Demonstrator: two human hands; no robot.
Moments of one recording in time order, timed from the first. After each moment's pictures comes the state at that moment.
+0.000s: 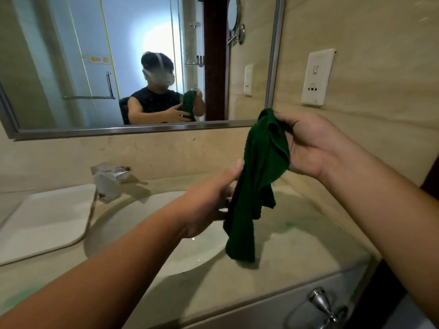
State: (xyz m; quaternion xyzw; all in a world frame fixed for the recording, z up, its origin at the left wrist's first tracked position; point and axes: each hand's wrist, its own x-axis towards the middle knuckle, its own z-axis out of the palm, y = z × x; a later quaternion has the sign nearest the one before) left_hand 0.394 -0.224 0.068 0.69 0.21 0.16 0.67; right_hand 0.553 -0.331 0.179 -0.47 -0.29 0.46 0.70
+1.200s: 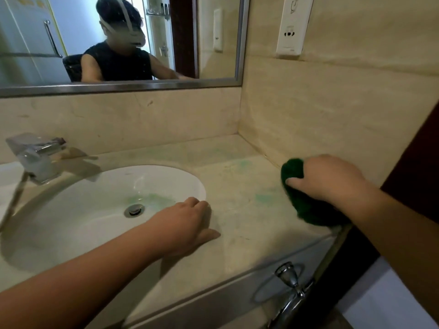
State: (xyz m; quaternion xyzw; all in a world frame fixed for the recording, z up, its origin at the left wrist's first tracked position) left_hand 0.441 -0.206 -0.051 0.96 0.28 -0.06 0.05; right_hand 0.711 -0.362 0.033 -0.92 -0.40 -0.05 -0.05
